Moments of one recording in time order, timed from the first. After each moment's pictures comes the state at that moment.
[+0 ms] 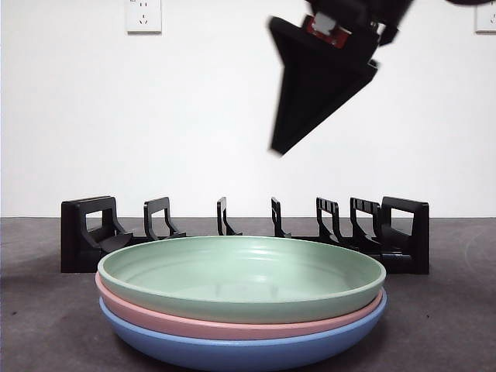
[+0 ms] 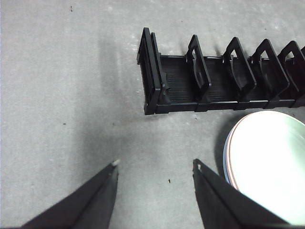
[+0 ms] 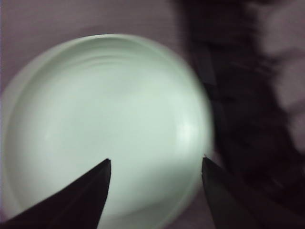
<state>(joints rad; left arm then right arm) -0.09 0.62 0.87 -0.93 0.18 -0.12 0.88 1.26 0.95 -0.54 0.07 -0.35</state>
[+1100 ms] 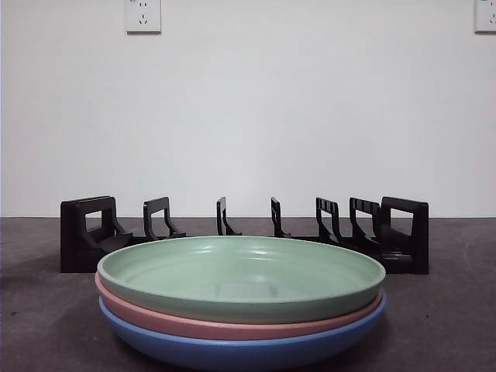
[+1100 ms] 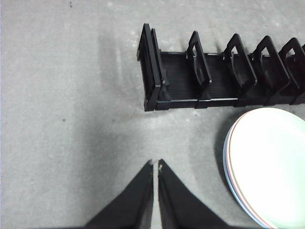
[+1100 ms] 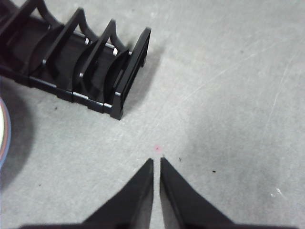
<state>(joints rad) -0.09 0.61 0.87 -0.95 0.18 -0.12 0.20 0.79 0.83 -0.75 0.01 -0.14</state>
